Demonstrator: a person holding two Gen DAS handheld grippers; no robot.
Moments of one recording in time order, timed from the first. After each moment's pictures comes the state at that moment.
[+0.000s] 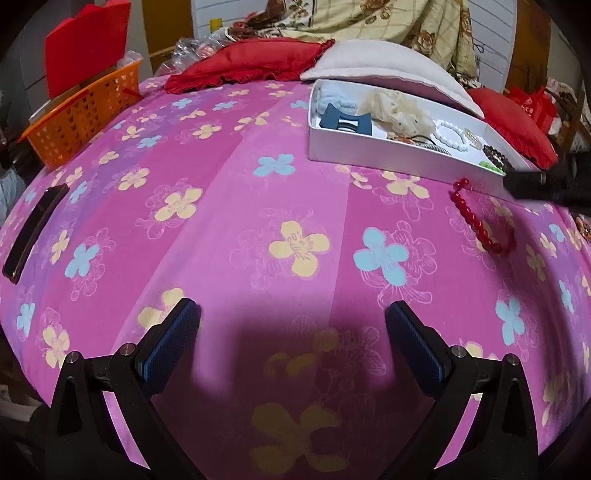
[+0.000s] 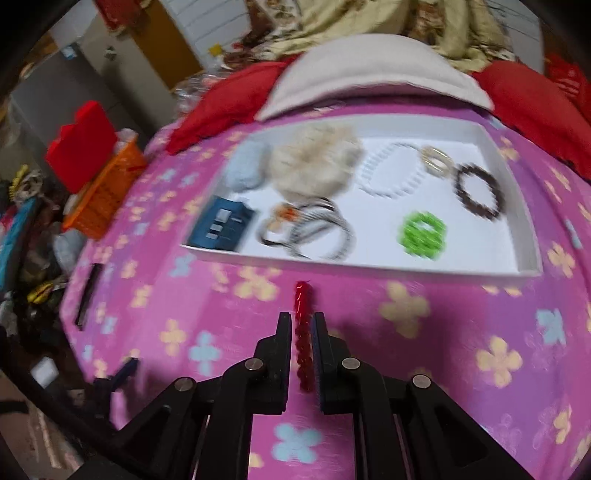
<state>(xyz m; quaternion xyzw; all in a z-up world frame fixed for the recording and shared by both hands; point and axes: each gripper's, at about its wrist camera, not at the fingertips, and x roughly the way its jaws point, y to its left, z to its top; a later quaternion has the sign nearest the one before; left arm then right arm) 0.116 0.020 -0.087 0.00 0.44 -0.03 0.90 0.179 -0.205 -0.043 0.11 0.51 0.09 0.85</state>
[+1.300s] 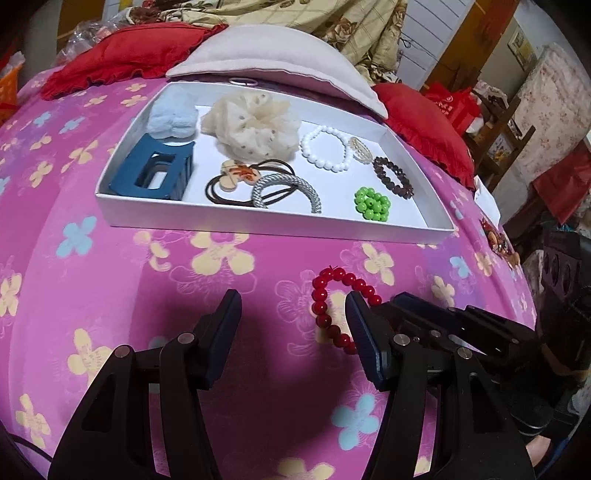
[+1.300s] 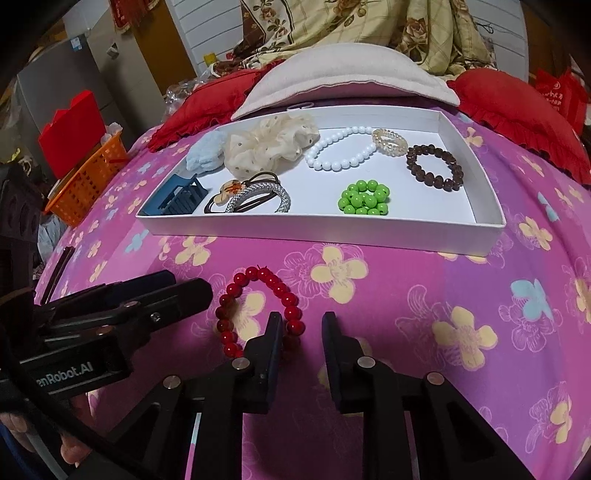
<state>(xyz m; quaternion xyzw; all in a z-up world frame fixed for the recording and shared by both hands) 0.186 -0.069 -0.061 -0.07 0.47 -0.22 0.85 0.148 -0.229 -0.071 0.07 0.46 0.09 0.88</state>
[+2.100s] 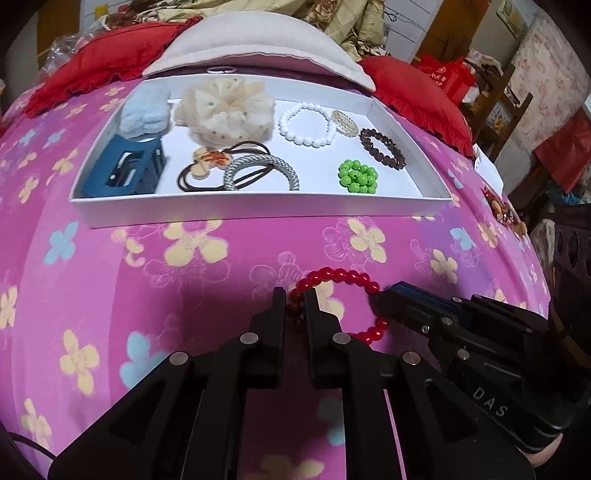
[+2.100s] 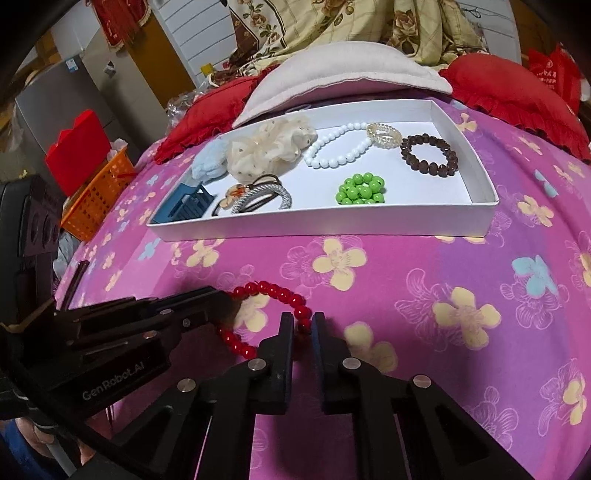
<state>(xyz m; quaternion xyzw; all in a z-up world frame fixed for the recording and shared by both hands) 0.179 -0.089 -0.062 -0.02 0.49 -0.23 0.84 0.138 -0.235 -0.065 0.12 0.45 0.10 0.88</state>
